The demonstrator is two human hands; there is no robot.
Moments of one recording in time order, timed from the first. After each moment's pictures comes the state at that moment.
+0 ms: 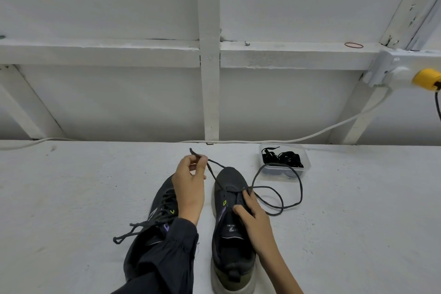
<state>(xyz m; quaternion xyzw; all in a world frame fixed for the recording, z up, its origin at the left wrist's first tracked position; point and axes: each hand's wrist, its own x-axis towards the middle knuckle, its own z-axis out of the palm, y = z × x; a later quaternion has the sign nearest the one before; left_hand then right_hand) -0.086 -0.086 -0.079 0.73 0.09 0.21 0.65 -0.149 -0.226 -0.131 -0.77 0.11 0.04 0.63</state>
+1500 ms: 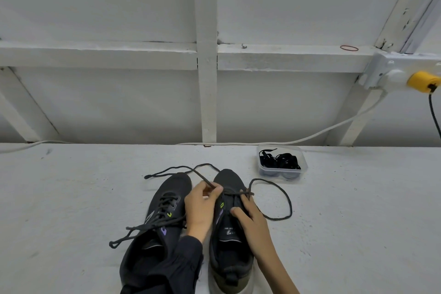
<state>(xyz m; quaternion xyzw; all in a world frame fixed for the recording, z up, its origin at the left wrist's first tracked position) -0.101 -0.102 -0.124 0.78 0.09 0.10 0.61 -0.152 -0.221 -0.118 -0.77 0.11 0.04 0.63</state>
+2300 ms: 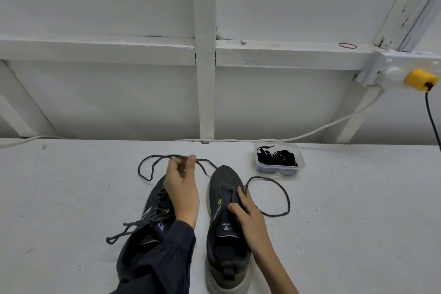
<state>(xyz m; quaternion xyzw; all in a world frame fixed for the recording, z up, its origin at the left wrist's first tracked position) -0.090 -0.090 -0.087 0.68 0.15 0.26 0.67 -0.151 -0.226 -0.127 -0.76 0.11 0.06 0.63</state>
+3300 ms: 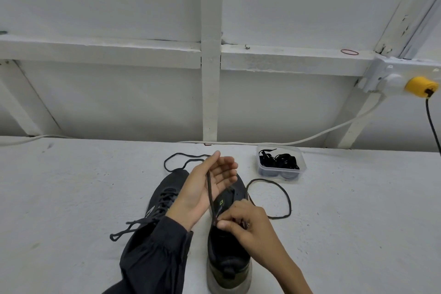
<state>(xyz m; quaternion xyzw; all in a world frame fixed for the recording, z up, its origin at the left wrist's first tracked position) -0.115 -0.096 -0.021 0.42 0.03 -0.18 0.89 -0.173 -0.229 -0.080 -0.85 -0.16 -0.02 0.50</state>
